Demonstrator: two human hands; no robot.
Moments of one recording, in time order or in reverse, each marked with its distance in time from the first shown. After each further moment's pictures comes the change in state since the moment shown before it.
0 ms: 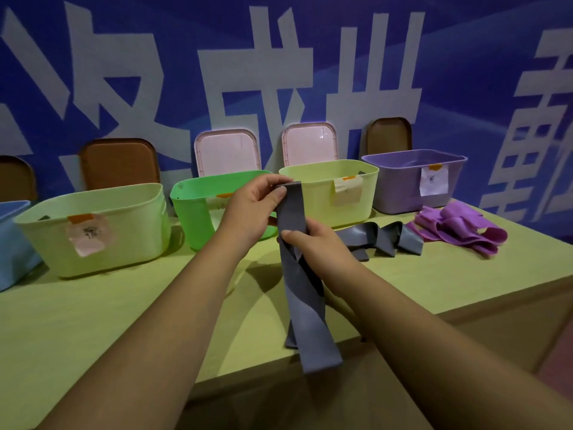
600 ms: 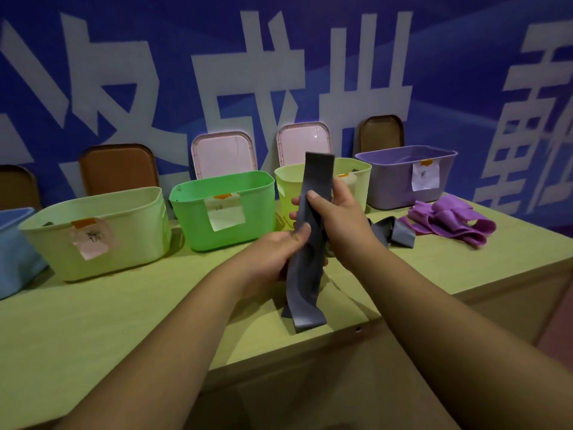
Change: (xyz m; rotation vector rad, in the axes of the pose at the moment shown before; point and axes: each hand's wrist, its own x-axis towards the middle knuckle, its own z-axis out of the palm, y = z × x) left_hand -0.059 -0.008 0.025 -0.105 -0.402 -0.533; right_hand 0.007 -0.026 -0.032 0.326 0.139 -0.163
